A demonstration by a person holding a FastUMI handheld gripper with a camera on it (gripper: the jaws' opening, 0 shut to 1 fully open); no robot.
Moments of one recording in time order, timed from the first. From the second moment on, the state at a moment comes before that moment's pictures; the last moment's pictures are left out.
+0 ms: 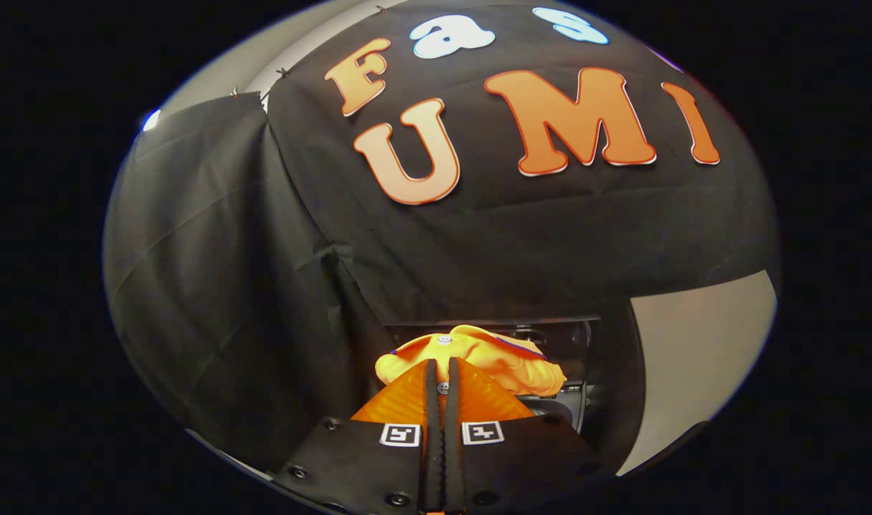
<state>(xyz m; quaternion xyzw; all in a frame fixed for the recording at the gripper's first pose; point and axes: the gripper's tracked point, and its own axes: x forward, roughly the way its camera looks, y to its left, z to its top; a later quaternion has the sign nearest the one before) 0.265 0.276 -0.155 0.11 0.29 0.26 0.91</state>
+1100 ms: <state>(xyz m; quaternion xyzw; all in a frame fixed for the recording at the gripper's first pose) 0.309 0.328 -0.418 0.08 0.44 0.17 0.88</state>
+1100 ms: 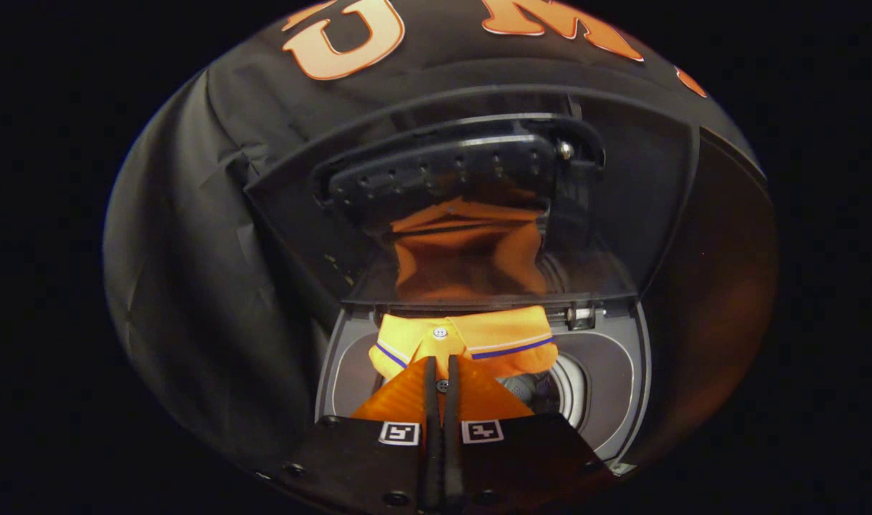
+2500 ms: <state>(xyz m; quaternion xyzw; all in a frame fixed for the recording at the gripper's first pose) 0.282 0.323 -0.553 0.03 0.53 0.12 0.84</state>
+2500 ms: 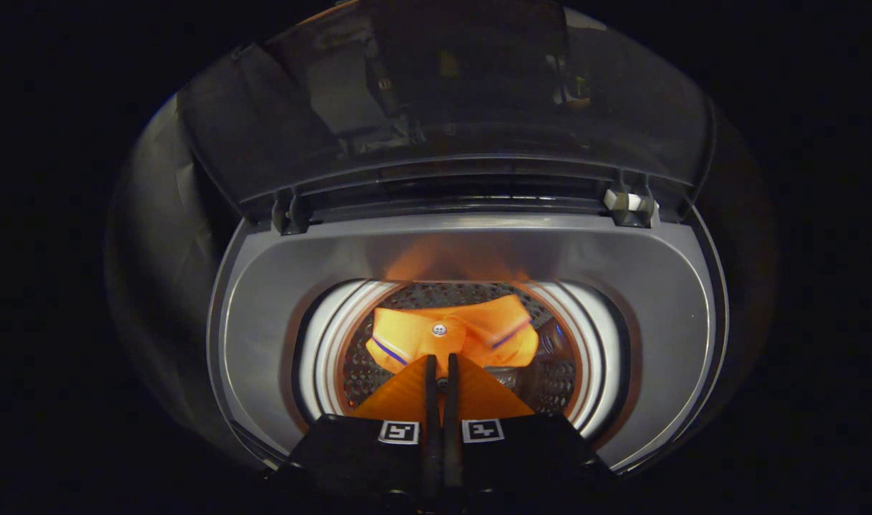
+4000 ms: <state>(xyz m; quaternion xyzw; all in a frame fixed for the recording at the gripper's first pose) 0.252 0.298 -0.430 0.02 0.43 0.14 0.89</state>
